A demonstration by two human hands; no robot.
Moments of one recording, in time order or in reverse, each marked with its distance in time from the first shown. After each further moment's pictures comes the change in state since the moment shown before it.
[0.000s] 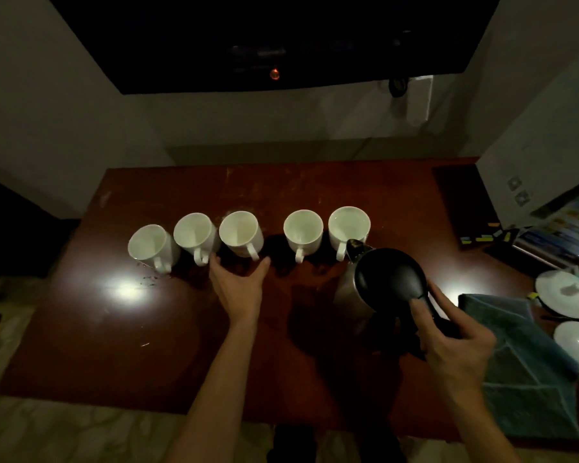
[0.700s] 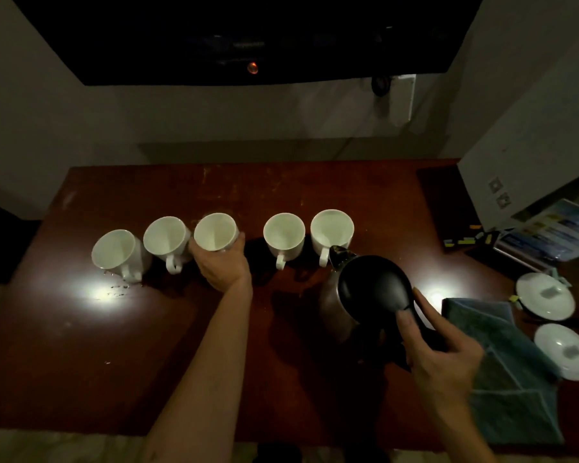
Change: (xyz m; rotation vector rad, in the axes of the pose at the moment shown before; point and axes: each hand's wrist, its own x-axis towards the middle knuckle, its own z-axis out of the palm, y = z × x) left_hand 0.045 0.018 0.061 -0.145 0.281 -0.076; right_hand 0.002 0.002 0.002 -0.062 0.006 -0.002
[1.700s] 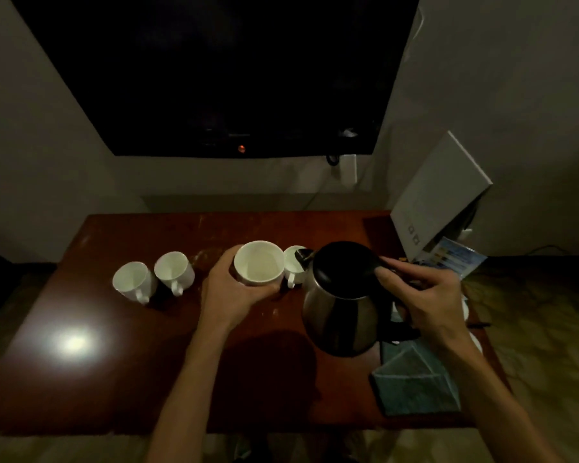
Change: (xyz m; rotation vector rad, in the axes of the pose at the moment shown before) left_hand -0.118 0.147 -0.161 0.112 -0.776 0.512; right_hand 0.024 -0.162 -0.097 0.072 -0.292 -0.200
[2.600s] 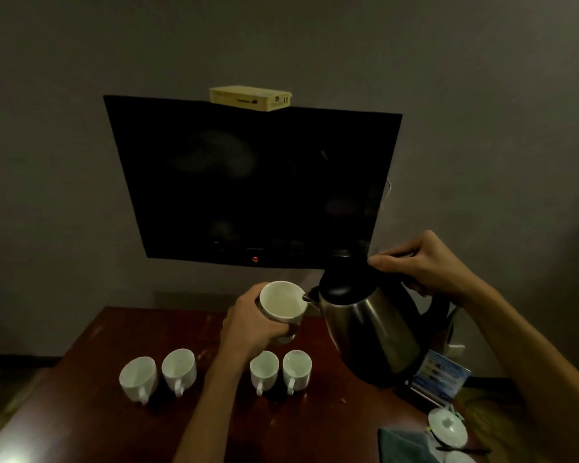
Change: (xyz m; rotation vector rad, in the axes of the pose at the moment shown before) left_hand 0.033 0.108 -0.043 0.069 0.011 0.185; right_hand 0.101 -0.199 -0.032 -0.293 -0.411 -0.198
